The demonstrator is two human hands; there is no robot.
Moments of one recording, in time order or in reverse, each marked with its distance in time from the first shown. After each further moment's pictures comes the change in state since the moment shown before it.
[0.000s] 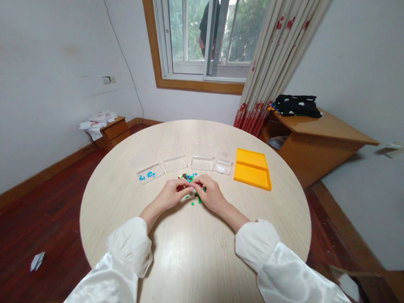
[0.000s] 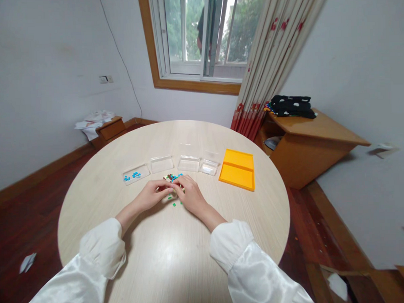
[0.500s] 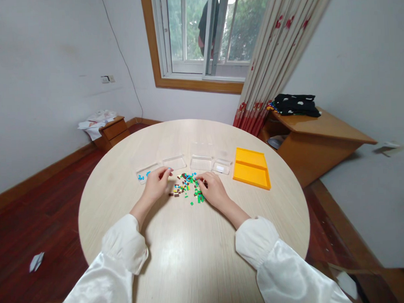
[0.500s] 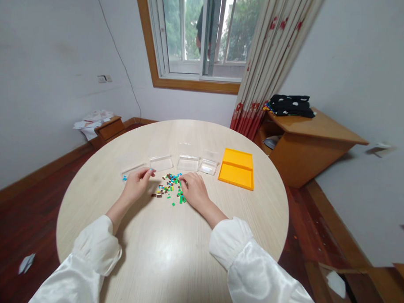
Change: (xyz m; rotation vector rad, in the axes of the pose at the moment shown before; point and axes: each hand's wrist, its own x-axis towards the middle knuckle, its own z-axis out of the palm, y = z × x) left_hand 0.005 -0.019 -0.022 0.117 0.447 -0.158; right_hand -0.003 0.020 -0.005 -0.248 -0.005 0.105
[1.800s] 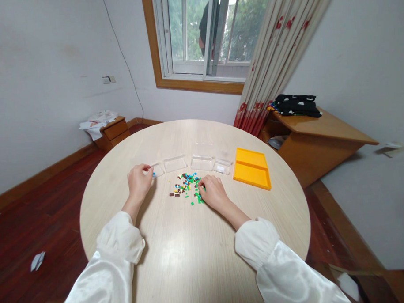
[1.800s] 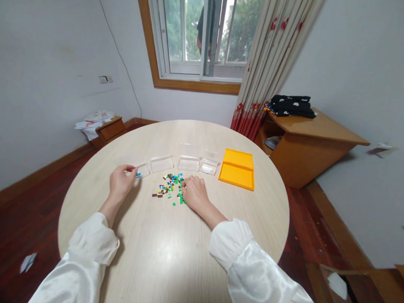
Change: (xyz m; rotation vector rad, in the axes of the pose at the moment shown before) left_hand 0.010 -0.035 -0.029 0.501 0.267 -0.101; right_hand -0.006 -0.005 -0.007 -0.297 -0.231 0.155
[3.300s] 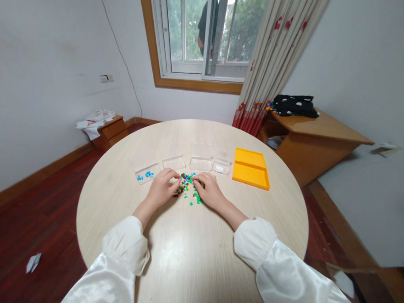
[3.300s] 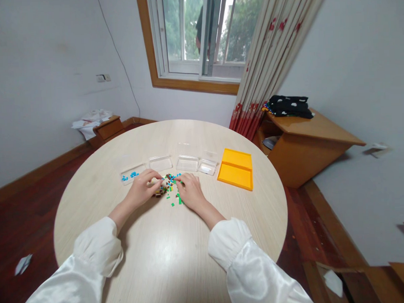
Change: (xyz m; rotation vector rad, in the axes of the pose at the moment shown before) left_hand -0.028 0.049 -0.001 -0.351 -0.285 0.520; right_hand 0.011 -0.007 0.009 0.348 0.130 -0.106
